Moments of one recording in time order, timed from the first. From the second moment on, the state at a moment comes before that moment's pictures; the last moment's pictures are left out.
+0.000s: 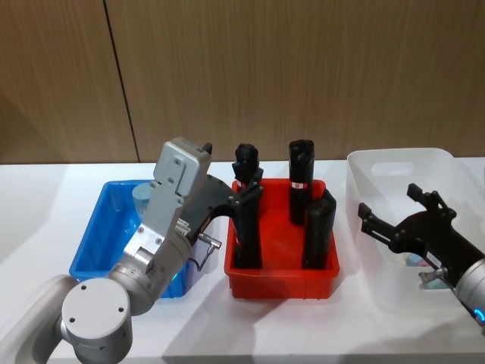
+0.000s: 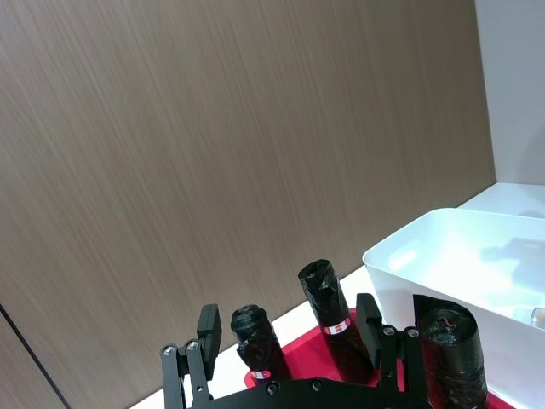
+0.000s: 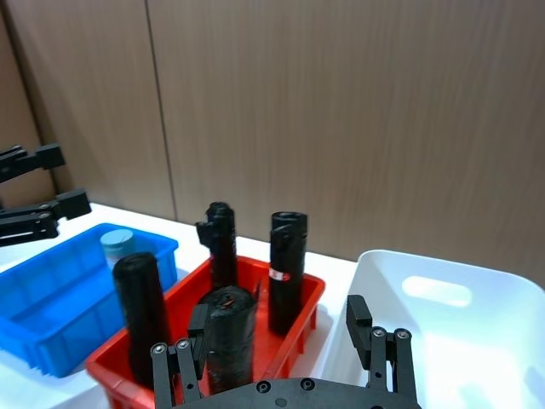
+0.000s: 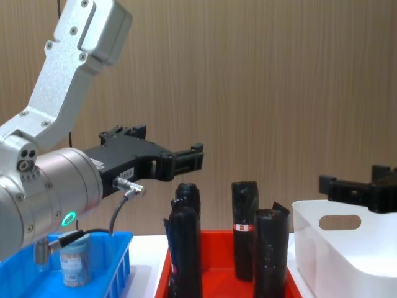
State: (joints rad) left arm -0.24 0.38 0.45 -1.63 -0.20 0.01 -0.01; right arm 0.01 0.35 -0.22 -1.77 0.32 0.15 0.18
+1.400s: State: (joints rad) left arm -0.24 0.38 0.45 -1.63 -0.20 0.01 -0.01; right arm 0.23 0.23 -0.29 -1.53 0.22 0.39 0.33
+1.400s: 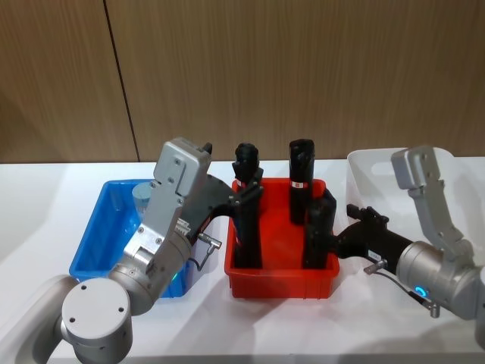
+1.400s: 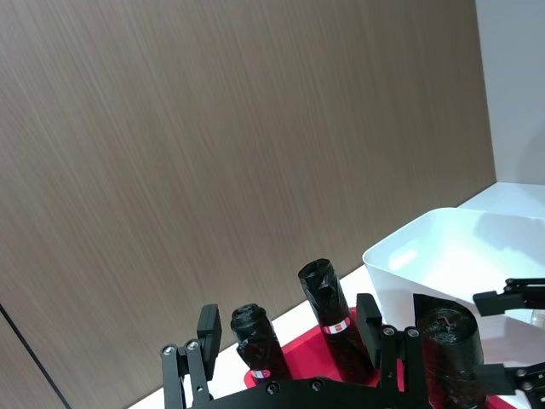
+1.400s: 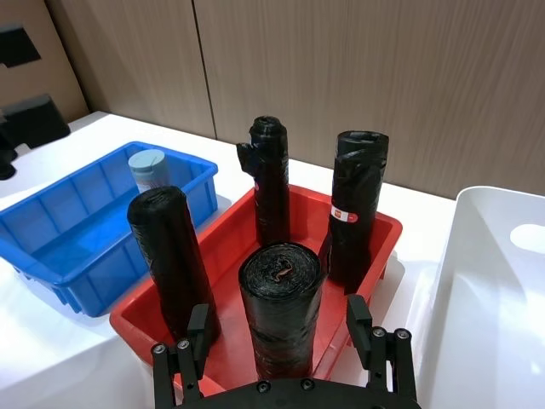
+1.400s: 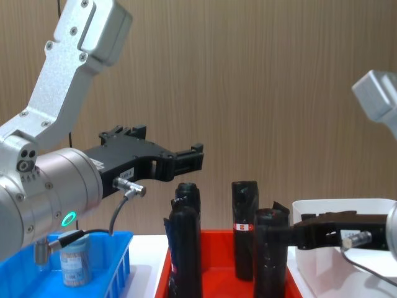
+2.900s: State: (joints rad) left arm -0.24 0.38 0.45 -1.63 -0.20 0.01 -0.01; right arm 0.34 0.14 -0.33 -1.38 0.17 0.39 0.29
